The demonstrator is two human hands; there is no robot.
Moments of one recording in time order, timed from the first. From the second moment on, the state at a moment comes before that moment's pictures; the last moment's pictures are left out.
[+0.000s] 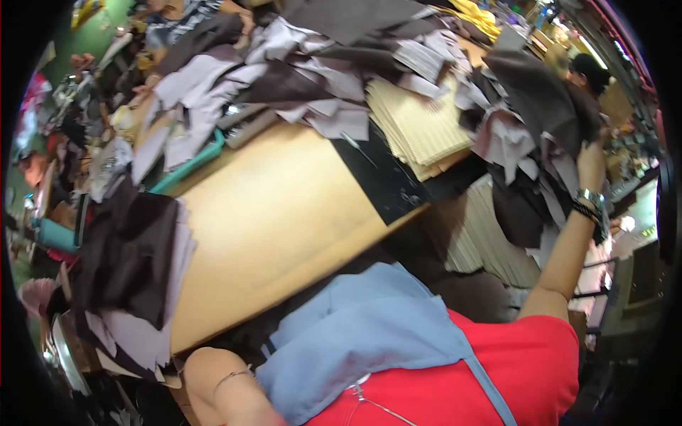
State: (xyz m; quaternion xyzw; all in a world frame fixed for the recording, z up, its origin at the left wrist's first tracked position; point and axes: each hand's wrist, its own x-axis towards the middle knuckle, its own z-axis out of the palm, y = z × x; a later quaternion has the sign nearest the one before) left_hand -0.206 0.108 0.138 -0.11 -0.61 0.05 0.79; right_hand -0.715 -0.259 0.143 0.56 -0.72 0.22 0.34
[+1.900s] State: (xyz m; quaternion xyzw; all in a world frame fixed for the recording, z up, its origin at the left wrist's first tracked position) left_hand 0.023 0.088 -0.101 0.91 -0.39 0.05 0.14; right_hand -0.307 -0.146 -0.109 0.75 -0.27 0.34 -0.50
